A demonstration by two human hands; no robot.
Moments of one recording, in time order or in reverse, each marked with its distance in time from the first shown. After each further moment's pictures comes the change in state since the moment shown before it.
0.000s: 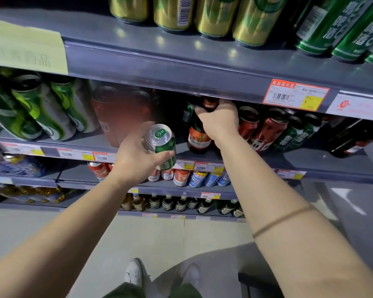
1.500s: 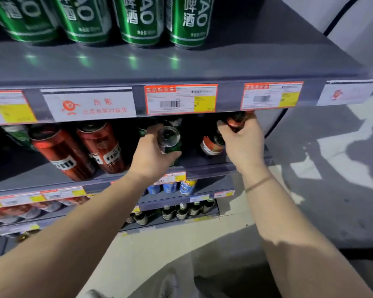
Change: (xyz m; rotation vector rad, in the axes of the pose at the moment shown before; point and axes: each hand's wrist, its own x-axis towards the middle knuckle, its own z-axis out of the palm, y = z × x) left_hand 0.010 0.180 0.376 0.172 -0.224 0.098; right_hand 0.092 0.295 -0.305 0.191 0.333 0.004
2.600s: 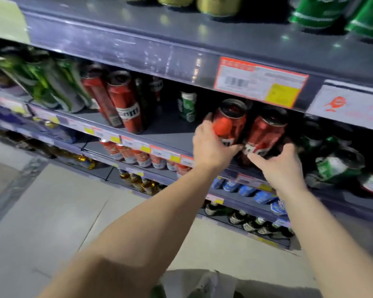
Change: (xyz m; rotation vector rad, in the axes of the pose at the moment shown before) left_hand -0.022 -0.130 -0.119 -0.045 0.455 -0.349; right_hand -0.103 -0.051 0.193 -0.151 -0.538 0.079
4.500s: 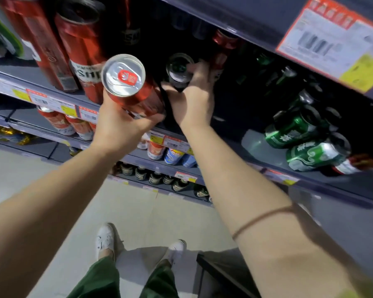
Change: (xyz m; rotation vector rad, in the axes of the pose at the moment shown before) left_hand 0.050 -0.118 -0.109 -0.177 -0.044 0.068; right_hand 0.020 -0.112 0.166 -0.067 0.210 -0.367
